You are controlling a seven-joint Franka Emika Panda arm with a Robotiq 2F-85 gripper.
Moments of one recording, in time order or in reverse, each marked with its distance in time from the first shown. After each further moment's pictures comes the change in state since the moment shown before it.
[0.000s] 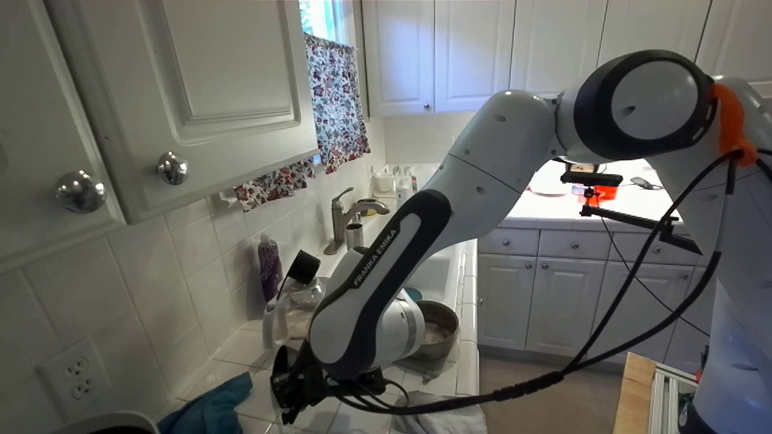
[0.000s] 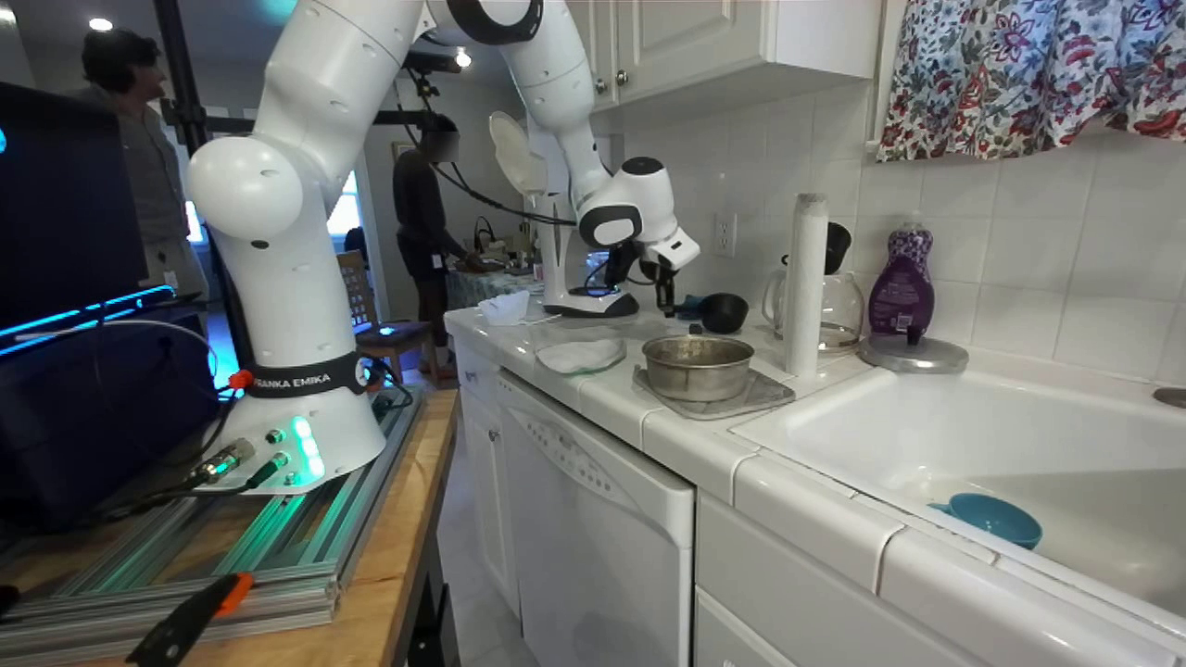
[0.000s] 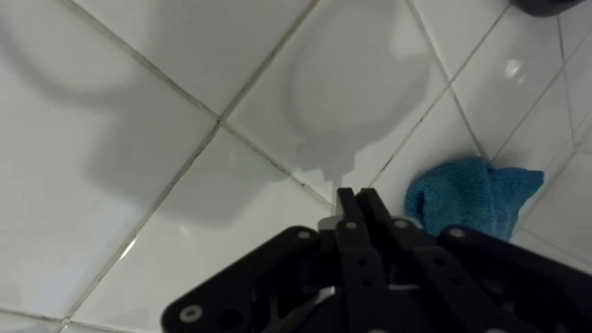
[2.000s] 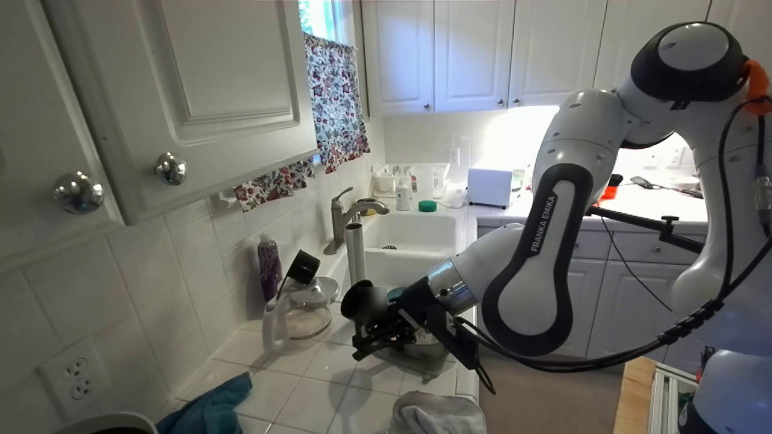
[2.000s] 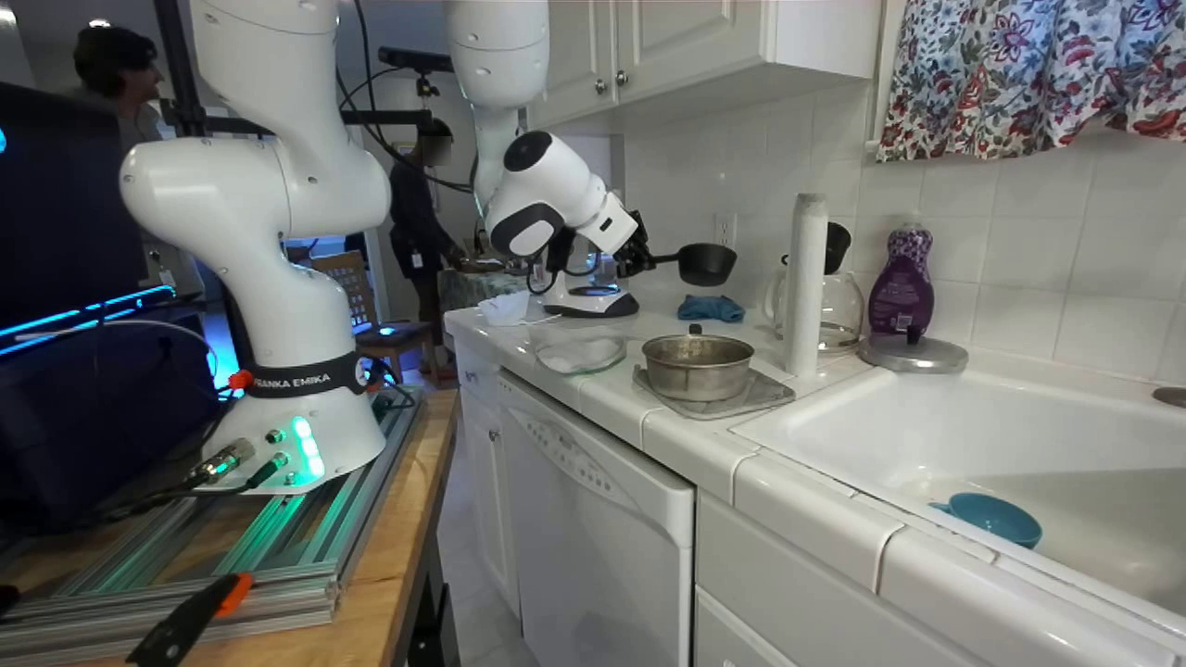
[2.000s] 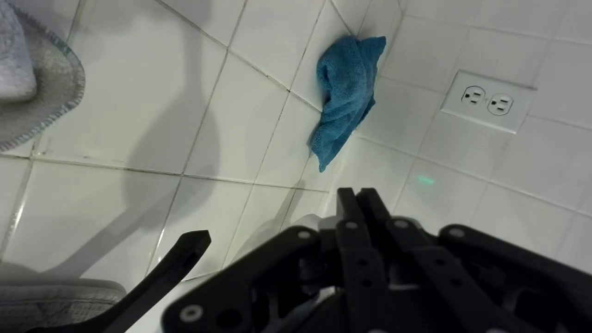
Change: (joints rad) arm -1.156 0.070 0.933 -0.694 -0.498 0.746 0.265
